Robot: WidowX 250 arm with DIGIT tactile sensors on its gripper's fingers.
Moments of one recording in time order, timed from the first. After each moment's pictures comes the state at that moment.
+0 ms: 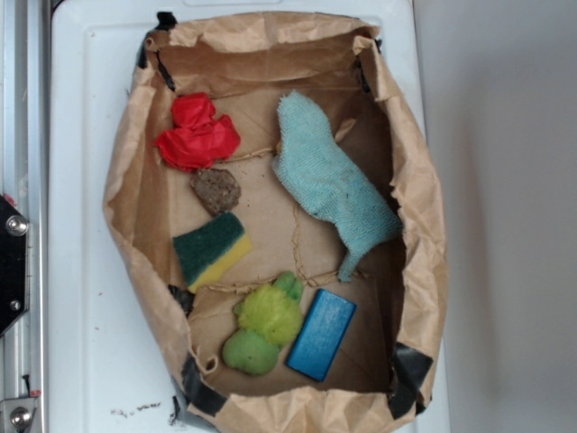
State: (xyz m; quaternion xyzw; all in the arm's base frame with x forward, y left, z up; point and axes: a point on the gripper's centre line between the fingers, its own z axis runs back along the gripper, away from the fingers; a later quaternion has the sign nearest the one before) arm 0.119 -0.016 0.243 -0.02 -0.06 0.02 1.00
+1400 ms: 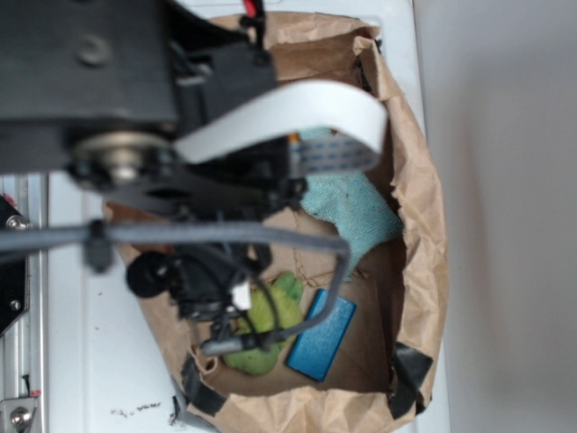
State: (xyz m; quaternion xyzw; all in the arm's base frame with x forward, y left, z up) arm 0.254 0.026 0.171 -0.01 -0.12 0.06 0.99
